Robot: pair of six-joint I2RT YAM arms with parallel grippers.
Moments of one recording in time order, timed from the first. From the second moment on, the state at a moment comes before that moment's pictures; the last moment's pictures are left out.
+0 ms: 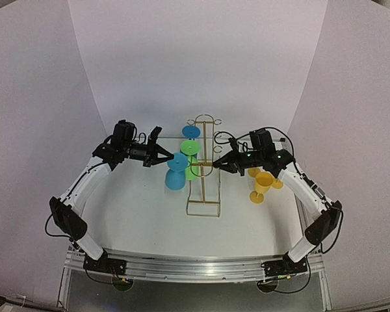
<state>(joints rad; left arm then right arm) -0.47 1.65 1.71 -0.59 0.99 -0.82 0.53 1.63 1.67 -0.65 -0.76 0.99</state>
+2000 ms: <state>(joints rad) -0.58 0.77 0.32 0.51 0.58 1.92 1.10 2.07 2.61 -1.11 0.11 0.31</state>
